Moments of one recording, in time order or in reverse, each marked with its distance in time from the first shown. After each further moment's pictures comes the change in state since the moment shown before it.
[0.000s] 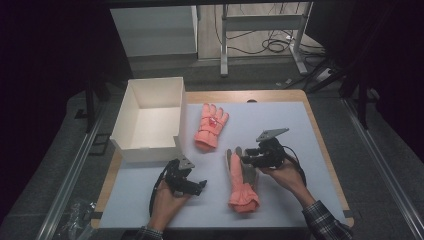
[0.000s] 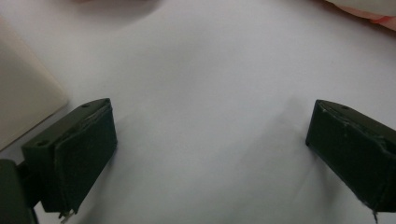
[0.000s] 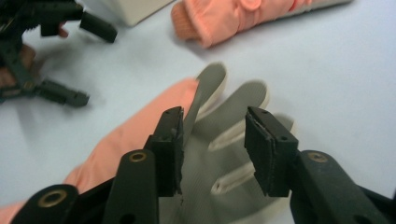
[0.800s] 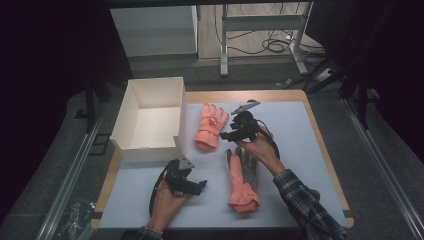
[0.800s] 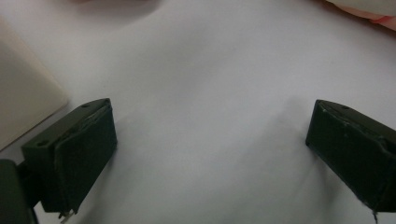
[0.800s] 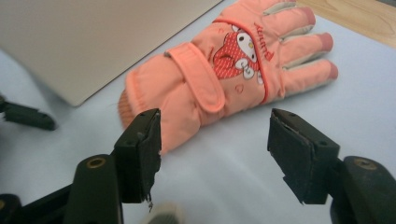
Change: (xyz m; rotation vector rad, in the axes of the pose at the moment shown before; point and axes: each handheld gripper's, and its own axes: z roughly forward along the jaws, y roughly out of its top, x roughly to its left) left arm 0.000 0.000 0.000 0.003 0.000 0.006; right arm -0.022 0.083 0.067 0.007 -0.082 0.021
